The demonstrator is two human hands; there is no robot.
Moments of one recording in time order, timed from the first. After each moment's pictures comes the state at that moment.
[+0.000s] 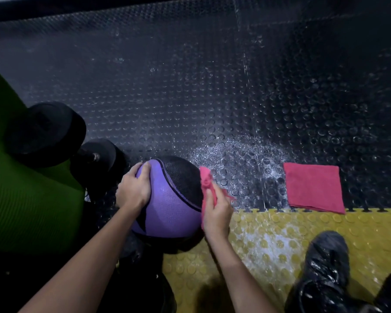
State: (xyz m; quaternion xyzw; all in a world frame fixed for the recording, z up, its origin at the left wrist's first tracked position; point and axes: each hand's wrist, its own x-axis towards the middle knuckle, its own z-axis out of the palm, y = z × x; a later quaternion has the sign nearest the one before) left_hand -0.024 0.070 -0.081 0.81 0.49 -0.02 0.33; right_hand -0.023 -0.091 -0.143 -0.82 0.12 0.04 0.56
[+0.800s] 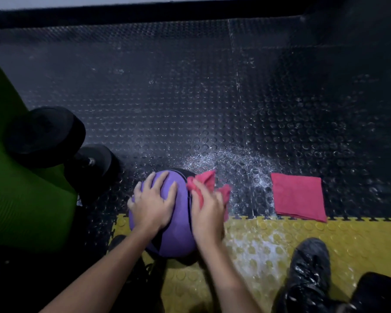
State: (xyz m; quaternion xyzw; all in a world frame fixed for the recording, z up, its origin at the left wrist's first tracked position) left_hand -0.048 0.013 -0.086 0.92 0.32 -0.03 0.22; right_hand -0.029 -0.106 -0.088 -0.88 -0.03 -0.03 0.48
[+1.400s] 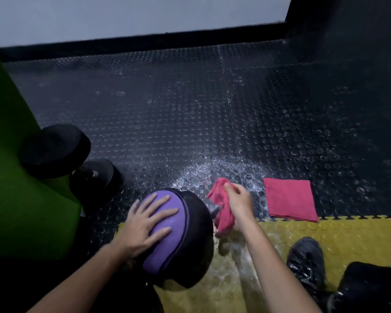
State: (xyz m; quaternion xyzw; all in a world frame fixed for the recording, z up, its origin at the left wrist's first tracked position) left_hand -0.107 0.054 -0.093 0.99 -0.06 -0.05 0.15; right_hand 0.022 -0.176 -0.091 -0.74 0.21 0.21 0.60
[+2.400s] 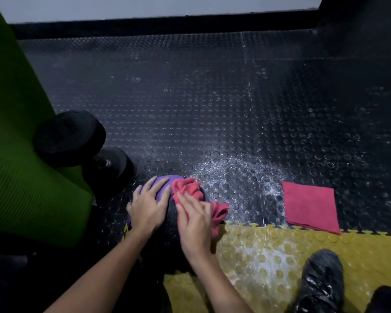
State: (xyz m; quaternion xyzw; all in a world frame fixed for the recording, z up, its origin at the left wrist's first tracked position) left_hand -0.066 0.050 -0.087 0.90 0.34 0.01 0.27; right_hand -0.058 -0.066 -0.102 -0.86 -0.15 -0.05 0.48
